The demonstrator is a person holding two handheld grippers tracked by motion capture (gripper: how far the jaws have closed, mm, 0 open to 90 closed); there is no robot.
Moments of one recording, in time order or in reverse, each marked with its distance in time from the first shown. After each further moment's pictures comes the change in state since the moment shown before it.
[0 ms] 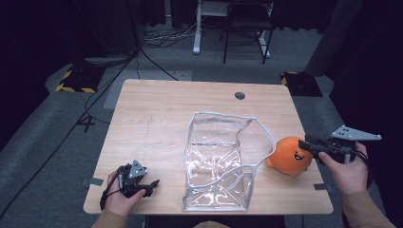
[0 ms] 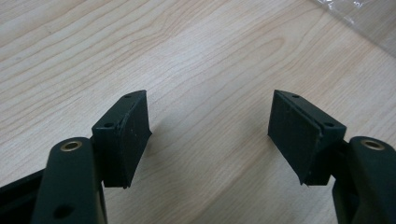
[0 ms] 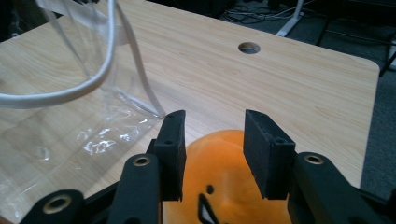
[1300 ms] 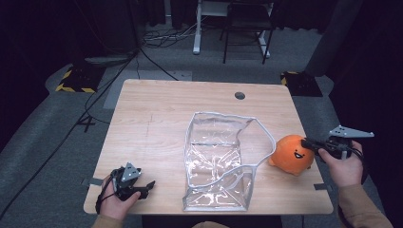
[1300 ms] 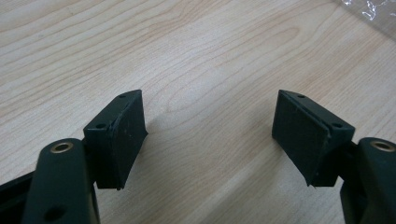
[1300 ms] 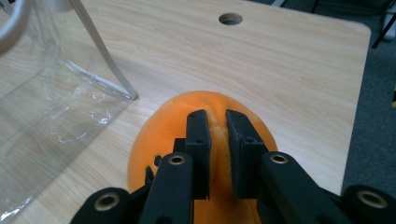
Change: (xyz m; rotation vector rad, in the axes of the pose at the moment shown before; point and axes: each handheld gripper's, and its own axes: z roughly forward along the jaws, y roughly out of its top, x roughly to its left) left arm 0.005 -0.016 -0.005 -0.047 0.012 -0.037; right arm -0.025 -0.015 0.017 0.066 -0.030 0.042
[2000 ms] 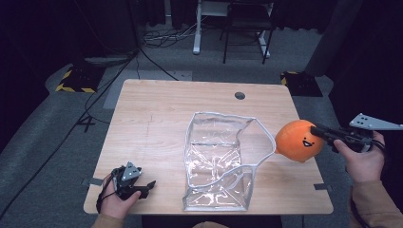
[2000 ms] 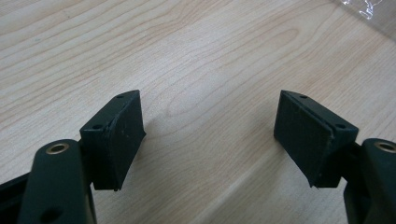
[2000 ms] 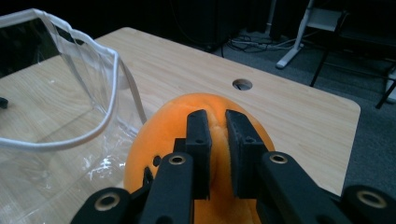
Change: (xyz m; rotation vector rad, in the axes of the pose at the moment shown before) left arm 0.002 0.002 0.002 0.002 -0.011 0.014; right arm 0.005 0.042 -0.044 -0.177 0.070 -0.080
